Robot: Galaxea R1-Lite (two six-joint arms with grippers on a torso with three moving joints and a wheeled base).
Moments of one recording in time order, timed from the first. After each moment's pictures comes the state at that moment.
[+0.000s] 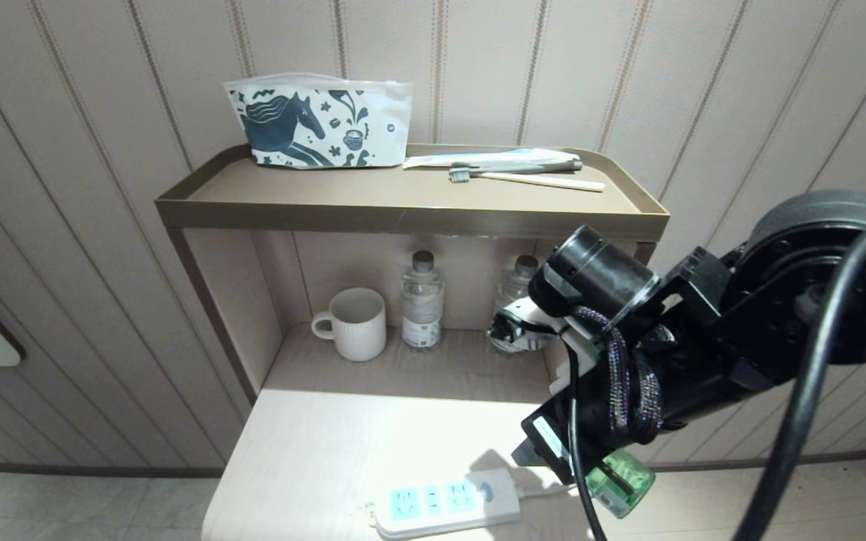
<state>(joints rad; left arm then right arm) 0.00 0.00 -0.12 0.31 0.00 0.01 0.77 1.77 -1.45 0.76 -0.04 0.14</state>
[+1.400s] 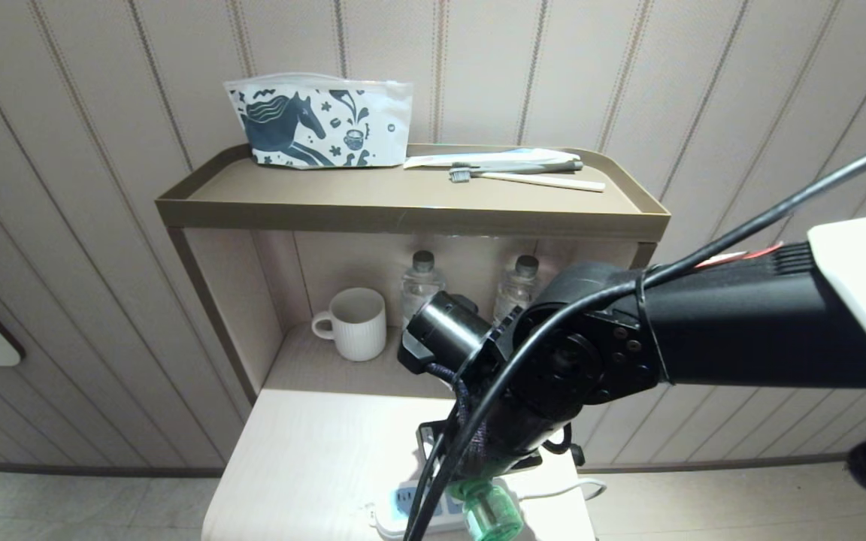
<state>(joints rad) 0.00 0.00 -0.12 0.31 0.00 0.01 0.88 2.05 -1.61 0.72 -0.03 0.64</state>
